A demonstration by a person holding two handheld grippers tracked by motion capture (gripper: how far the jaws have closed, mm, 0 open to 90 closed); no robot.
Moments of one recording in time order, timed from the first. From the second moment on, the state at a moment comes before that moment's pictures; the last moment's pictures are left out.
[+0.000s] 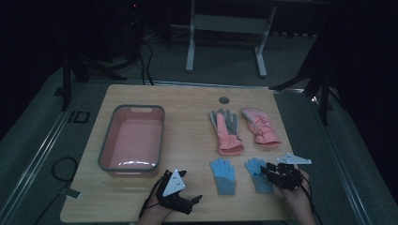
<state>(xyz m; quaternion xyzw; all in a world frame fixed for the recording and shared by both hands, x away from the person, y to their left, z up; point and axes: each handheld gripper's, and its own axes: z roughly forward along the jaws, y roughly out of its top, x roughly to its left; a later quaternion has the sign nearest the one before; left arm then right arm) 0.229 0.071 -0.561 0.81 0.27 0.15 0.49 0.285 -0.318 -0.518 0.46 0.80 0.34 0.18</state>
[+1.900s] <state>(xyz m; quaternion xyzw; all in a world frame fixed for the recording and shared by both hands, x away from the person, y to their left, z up) 0.228 0.069 -0.561 0.82 0.26 0.15 0.49 0.258 -0.202 -0.478 0.47 0.77 0.38 0.20</state>
